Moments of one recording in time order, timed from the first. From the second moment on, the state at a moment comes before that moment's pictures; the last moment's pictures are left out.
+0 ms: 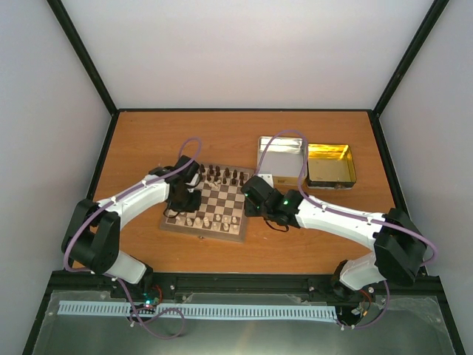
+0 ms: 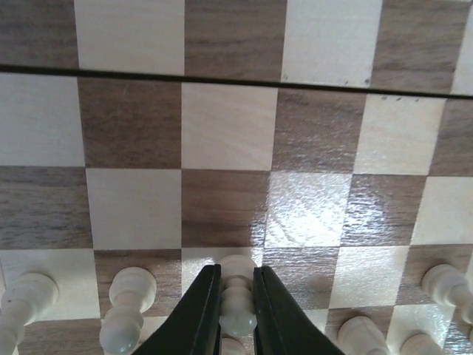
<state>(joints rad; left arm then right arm) -0.46 1.48 0.93 -0.80 0.05 -0.39 0.96 1.43 0.95 -0.47 0.28 0.79</state>
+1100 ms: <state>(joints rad) -0.46 1.40 0.91 -0.82 0.08 -0.37 0.96 1.44 0.95 -0.47 0.27 0.79</state>
